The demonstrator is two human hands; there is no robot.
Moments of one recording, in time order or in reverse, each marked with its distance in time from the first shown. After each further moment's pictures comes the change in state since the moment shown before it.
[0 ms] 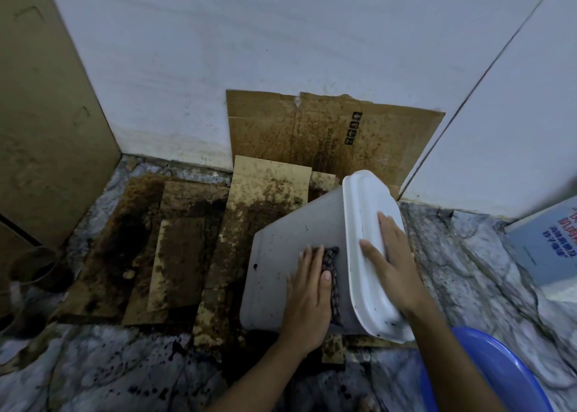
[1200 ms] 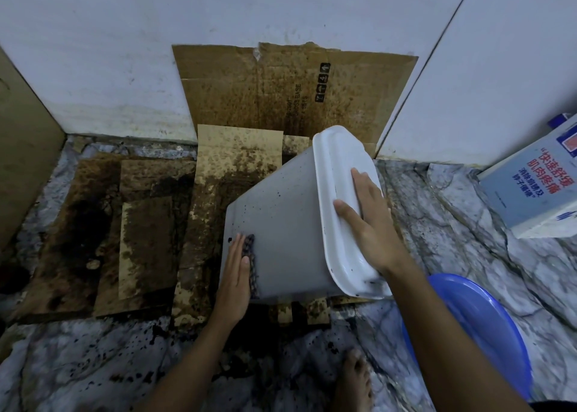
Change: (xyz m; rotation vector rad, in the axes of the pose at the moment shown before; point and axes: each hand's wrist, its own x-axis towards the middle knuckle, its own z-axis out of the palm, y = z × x) left_hand 0.010 -0.137 -0.019 -0.174 0.115 -0.109; right_hand 0.001 0.010 0.001 -0.019 0.018 -0.036
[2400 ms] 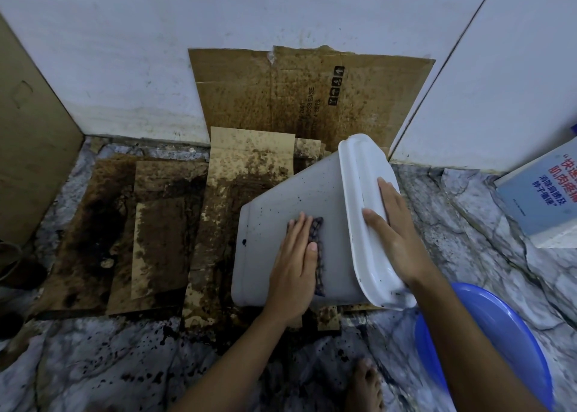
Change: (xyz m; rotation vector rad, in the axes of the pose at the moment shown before) left_hand -0.007 0.097 0.049 0.140 -0.083 0.219; right_hand -0.004 0.010 -0.010 0.104 -0.011 0.049
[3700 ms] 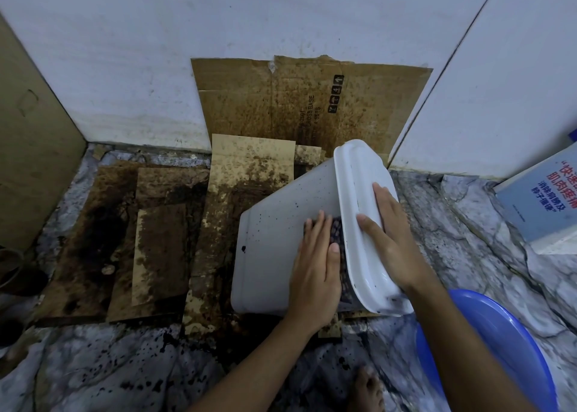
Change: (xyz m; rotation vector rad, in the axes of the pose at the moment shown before) left_hand -0.006 0.046 0.010 -0.047 -0.001 0.056; right_hand 0.001 -0.008 0.005 -0.059 0.006 -0.051
